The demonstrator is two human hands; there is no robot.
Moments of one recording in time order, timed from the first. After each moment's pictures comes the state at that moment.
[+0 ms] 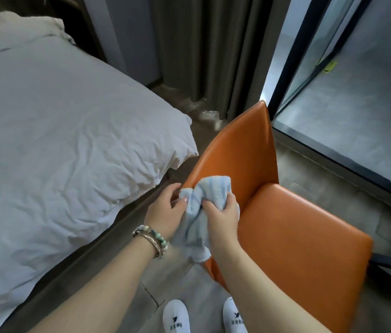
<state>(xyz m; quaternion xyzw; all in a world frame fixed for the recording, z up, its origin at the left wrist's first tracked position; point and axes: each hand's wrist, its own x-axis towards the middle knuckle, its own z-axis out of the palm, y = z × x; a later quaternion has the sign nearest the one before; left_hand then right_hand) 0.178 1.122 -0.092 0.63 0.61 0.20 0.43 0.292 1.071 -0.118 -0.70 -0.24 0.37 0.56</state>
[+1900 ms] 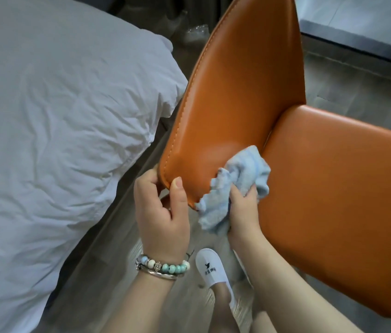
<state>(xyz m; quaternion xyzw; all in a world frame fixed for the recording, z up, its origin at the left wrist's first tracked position) 0.187 1.107 -0.165 0.70 0.52 0.41 0.24 0.286 1.074 -0.253 -0.62 -0.01 0.45 0.64</state>
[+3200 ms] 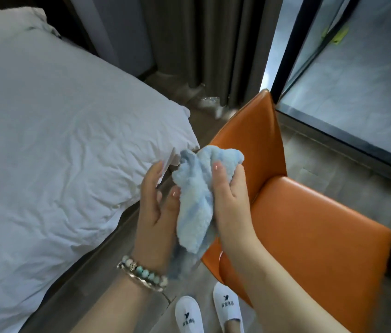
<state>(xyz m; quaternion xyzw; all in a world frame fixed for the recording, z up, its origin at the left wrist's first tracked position) 0.203 1.119 -0.043 0.57 0.44 0.46 0.53 0.306 1.106 -0.050 -0.59 -0.28 0.41 0.63</state>
